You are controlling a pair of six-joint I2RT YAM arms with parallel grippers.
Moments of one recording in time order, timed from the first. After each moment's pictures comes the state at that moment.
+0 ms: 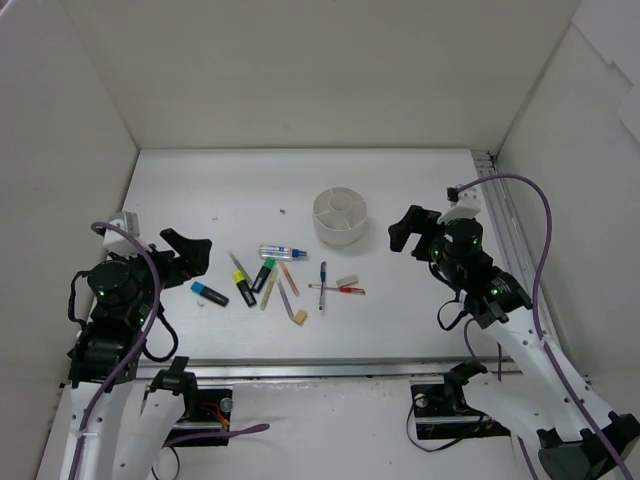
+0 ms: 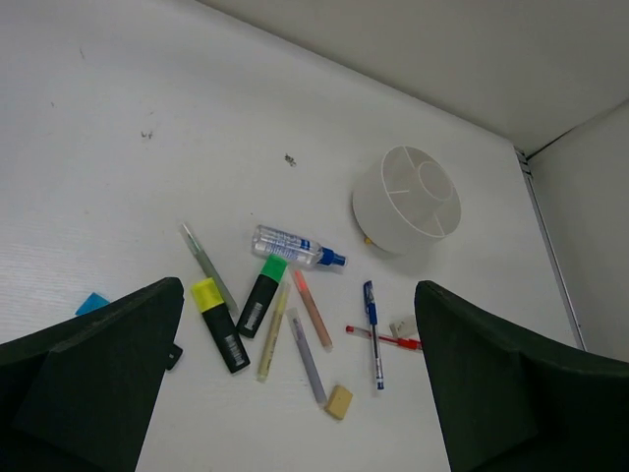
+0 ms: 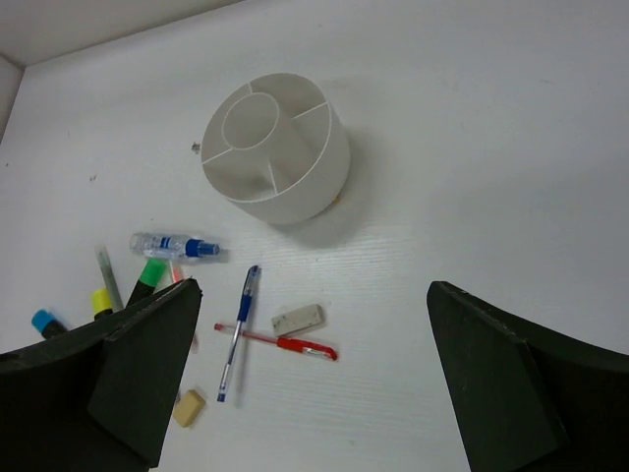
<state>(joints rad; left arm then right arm) -0.10 0.56 0.92 -0.58 0.07 -0.50 0.43 0.86 0.87 -0.38 0.23 0.48</state>
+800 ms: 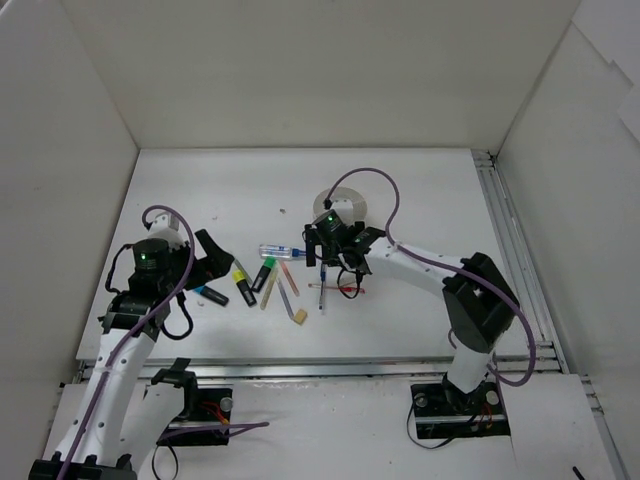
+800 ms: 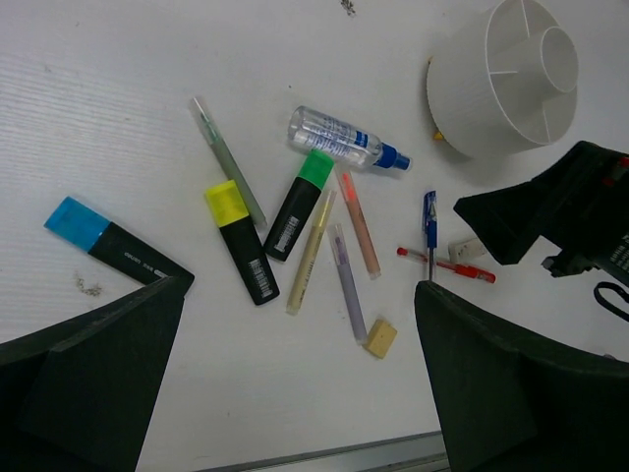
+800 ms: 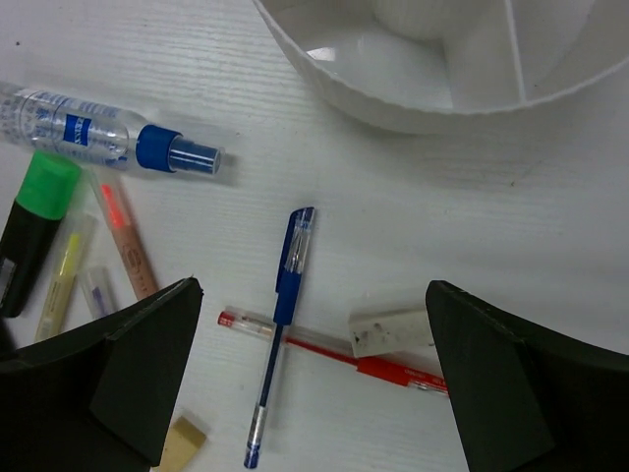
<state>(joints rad) -0.10 0.76 0.77 -0.56 0.16 -0.51 0.77 1.72 1.18 -0.35 0.32 0.57</state>
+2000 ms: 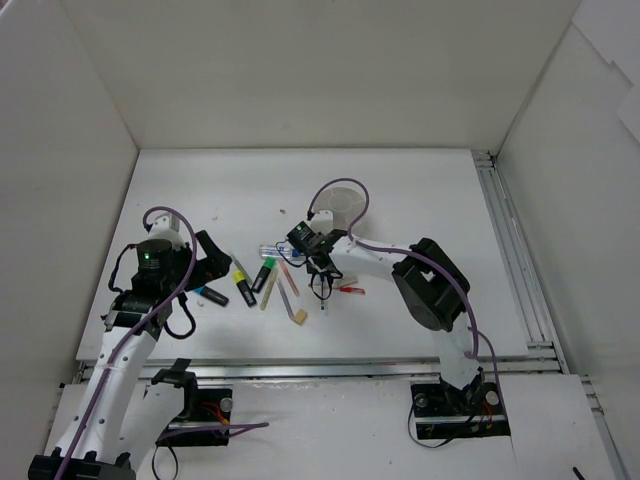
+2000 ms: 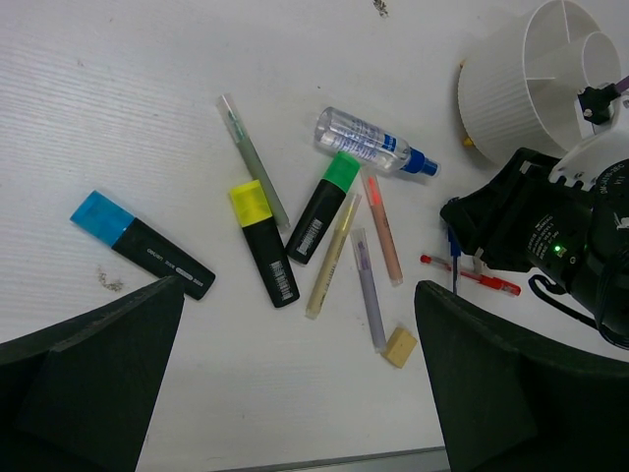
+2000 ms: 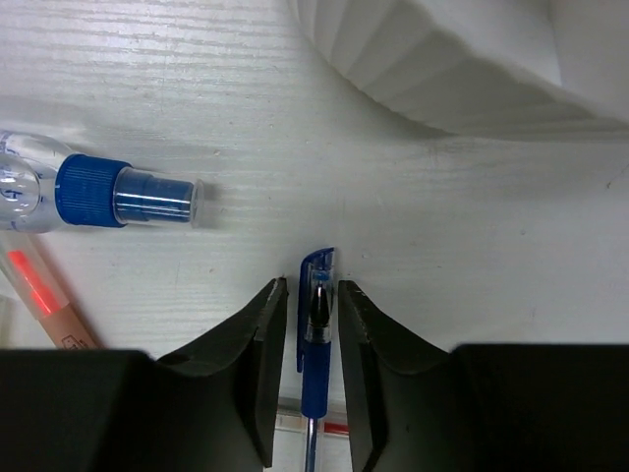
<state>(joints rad) -0.11 0.77 0.76 -0.56 0.09 -0.51 0.83 2.05 1.40 -0.46 0.45 0.69</state>
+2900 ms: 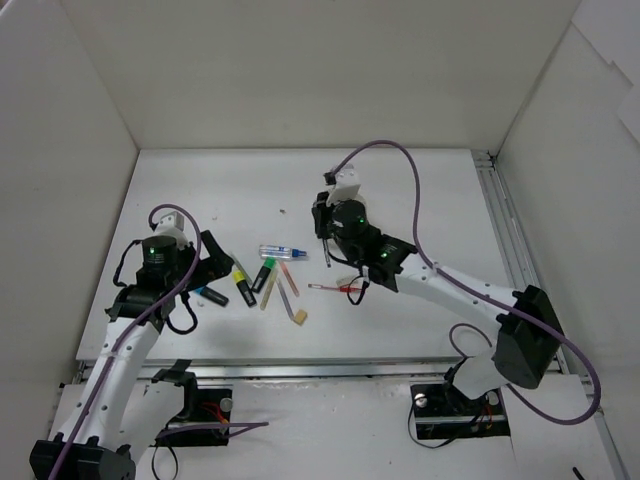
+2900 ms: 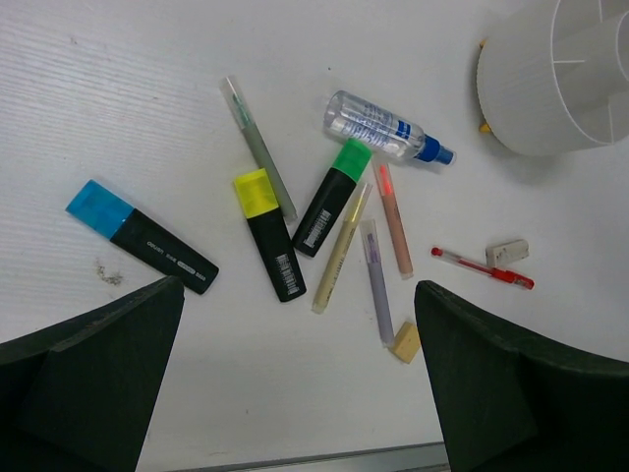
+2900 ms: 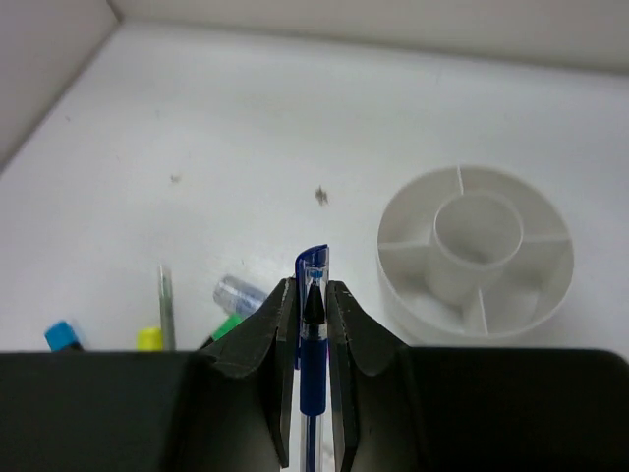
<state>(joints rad) -0.11 0.82 0.76 -0.55 0.10 -0.51 0.86 1.52 1.17 -0.02 0.46 0.33</state>
